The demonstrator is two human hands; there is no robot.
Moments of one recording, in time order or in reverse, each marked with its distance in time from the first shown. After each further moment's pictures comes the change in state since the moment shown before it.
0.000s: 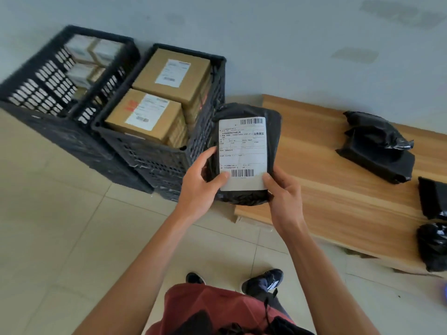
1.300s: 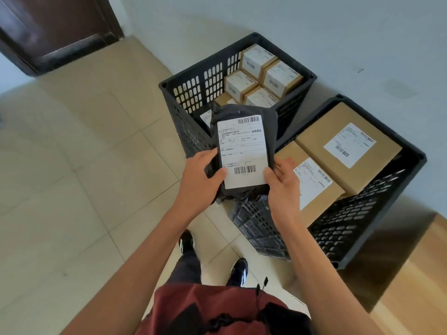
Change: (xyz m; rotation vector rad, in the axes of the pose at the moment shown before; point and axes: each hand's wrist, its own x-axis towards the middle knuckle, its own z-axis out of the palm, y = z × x) left_hand 0.139 -0.092 -0.385 0.180 0.555 -0.252; right_hand 0.184 0.040 0.454 -0.342 -0.379 0.039
